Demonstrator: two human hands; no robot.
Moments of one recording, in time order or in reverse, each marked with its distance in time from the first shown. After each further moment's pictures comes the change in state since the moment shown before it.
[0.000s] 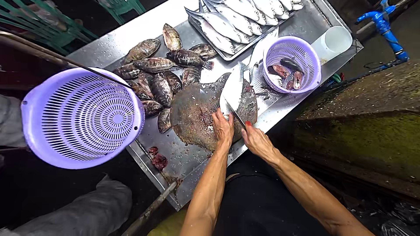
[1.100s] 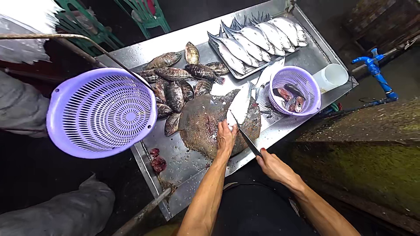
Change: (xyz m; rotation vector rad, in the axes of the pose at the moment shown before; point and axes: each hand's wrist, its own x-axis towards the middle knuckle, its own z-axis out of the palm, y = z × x) left_hand 0.008 0.001 -0.015 -0.027 -0.071 0.008; right_hand -0.043 0.034 -0.025 -0.054 -0.247 0.095
